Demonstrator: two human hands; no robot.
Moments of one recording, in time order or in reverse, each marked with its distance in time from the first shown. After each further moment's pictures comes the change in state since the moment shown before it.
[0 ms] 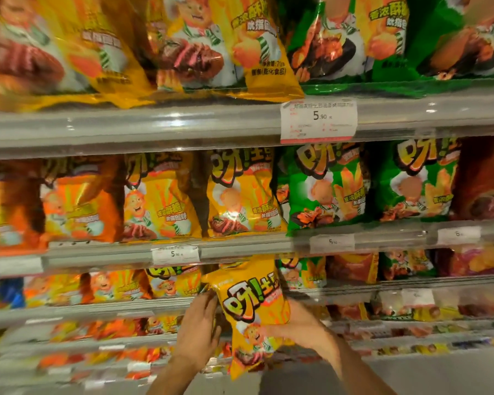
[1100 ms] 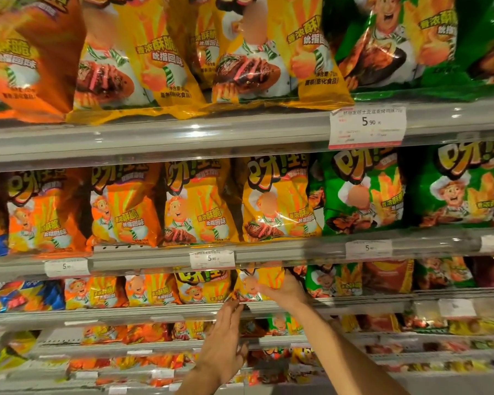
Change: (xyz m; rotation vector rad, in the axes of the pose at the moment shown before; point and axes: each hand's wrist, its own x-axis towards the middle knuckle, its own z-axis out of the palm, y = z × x) left_hand -0.009 -0.022 0.001 -0.068 -0.193 0.015; right_hand 0.107 -0.032 0.048 -0.312 0.380 0.100
